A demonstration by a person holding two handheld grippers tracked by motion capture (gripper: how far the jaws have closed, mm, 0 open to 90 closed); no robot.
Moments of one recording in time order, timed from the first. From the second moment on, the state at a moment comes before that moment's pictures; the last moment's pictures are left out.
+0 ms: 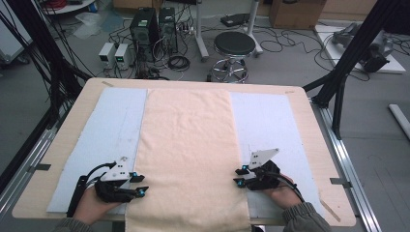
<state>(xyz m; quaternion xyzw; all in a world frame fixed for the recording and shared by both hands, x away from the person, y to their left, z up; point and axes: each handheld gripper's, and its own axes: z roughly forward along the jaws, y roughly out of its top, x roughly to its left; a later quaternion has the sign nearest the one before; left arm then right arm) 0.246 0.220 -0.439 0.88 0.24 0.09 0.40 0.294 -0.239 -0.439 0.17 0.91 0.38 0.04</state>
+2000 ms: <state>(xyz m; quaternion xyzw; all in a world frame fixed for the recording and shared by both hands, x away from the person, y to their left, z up) 0.171 0.231 -0.419 0.90 0.16 0.06 0.39 0.210 -0.217 -0.423 0.09 0.92 0.38 -0.02</state>
